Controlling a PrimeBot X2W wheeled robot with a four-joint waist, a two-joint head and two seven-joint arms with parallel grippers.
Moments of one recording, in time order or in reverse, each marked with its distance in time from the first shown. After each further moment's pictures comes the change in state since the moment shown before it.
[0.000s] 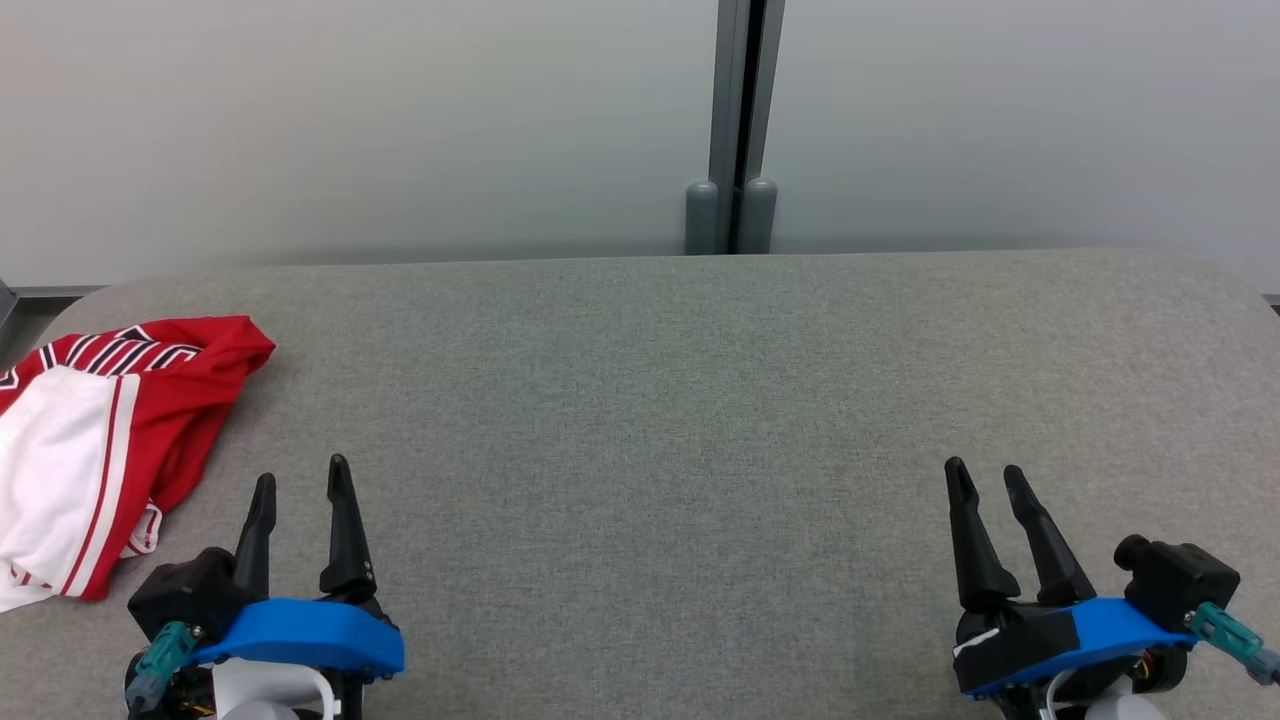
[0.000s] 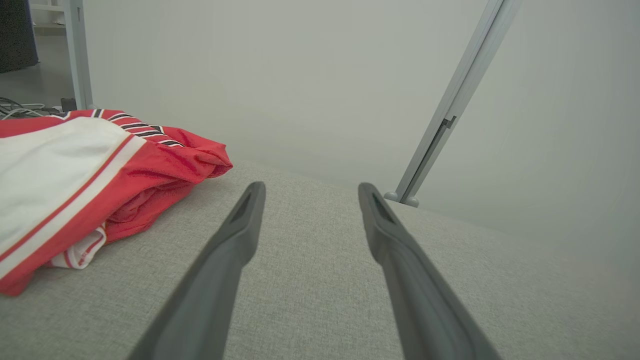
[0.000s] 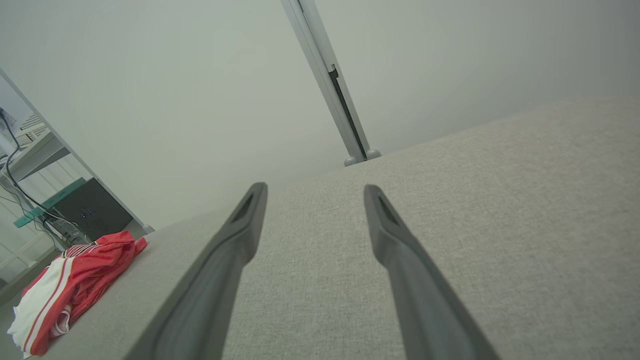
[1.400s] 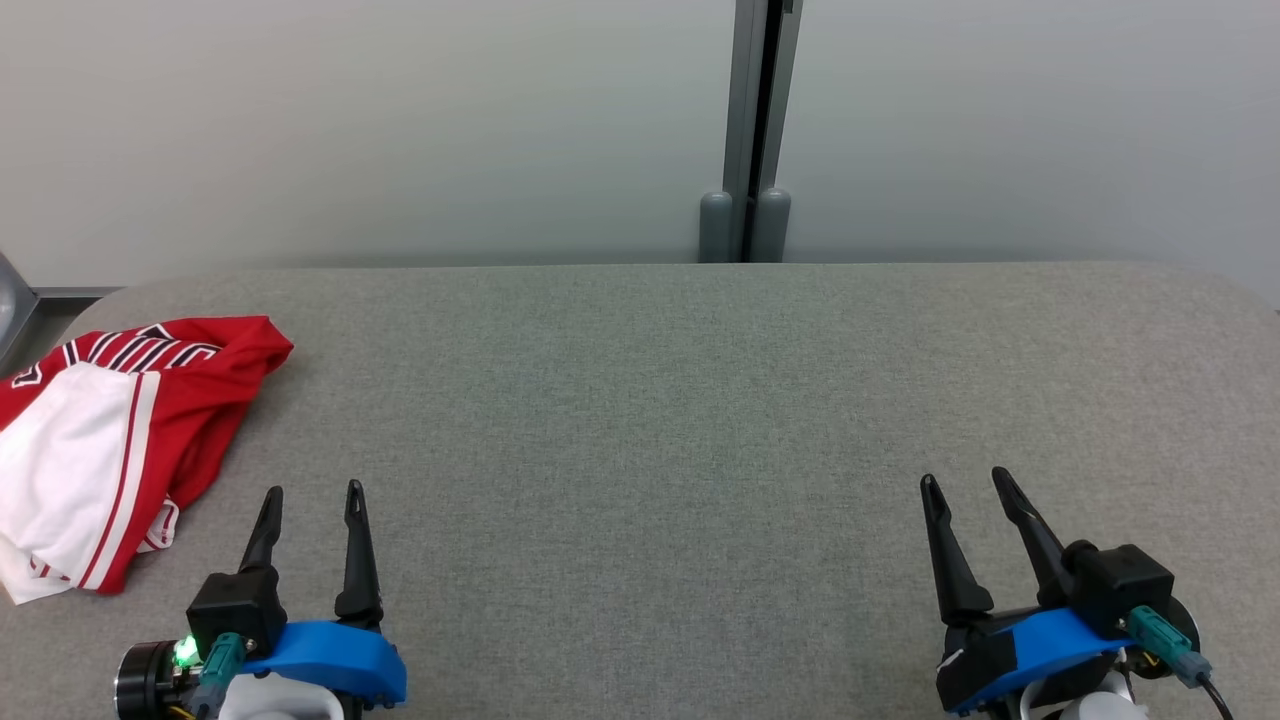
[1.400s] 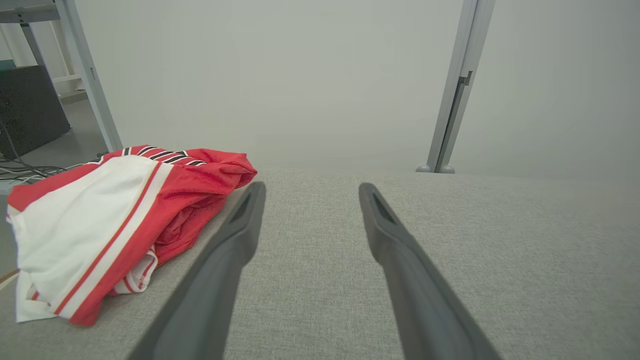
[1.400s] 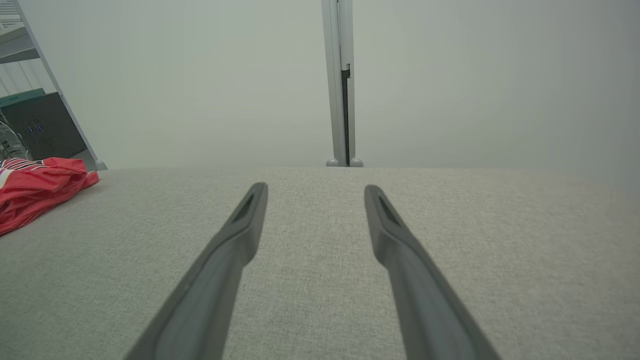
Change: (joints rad) left arm -0.012 0.014 0.005 0.107 0.271 0.009 -0.080; right arm -0.031 -0.003 -0.004 0.094 -0.346 0.000 -0.079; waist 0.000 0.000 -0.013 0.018
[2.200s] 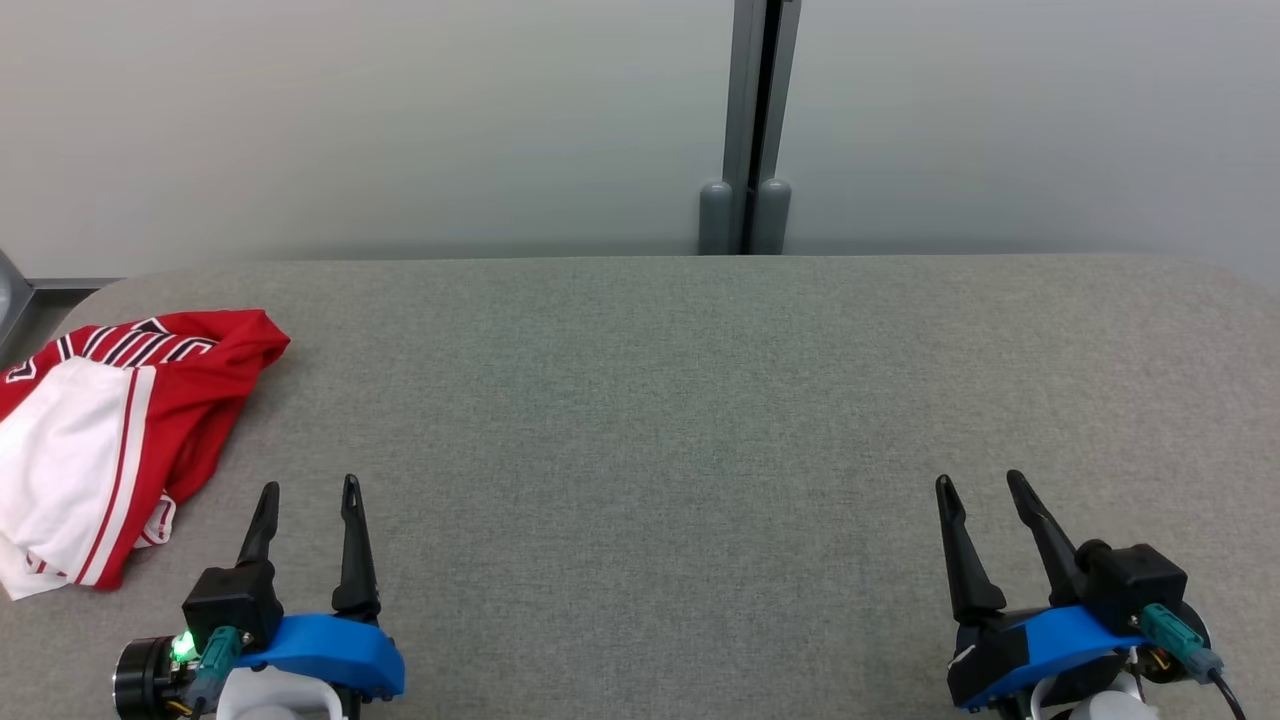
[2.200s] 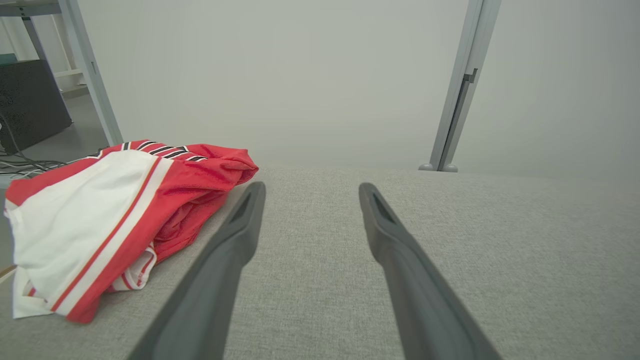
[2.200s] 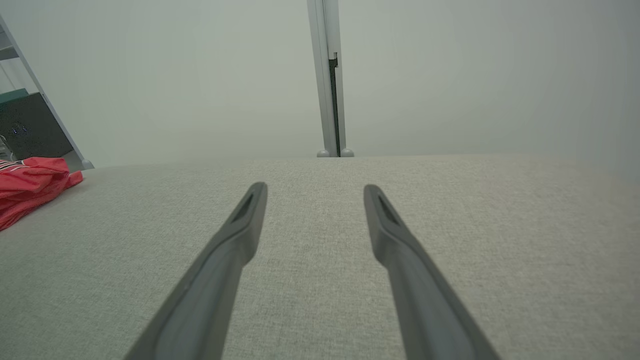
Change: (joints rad) left arm -0.011 -0.002 0.007 0.012 -0.006 0.003 -0.001; right arm -0.008 0.000 -0.026 0.031 0.008 0.000 0.000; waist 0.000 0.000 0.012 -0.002
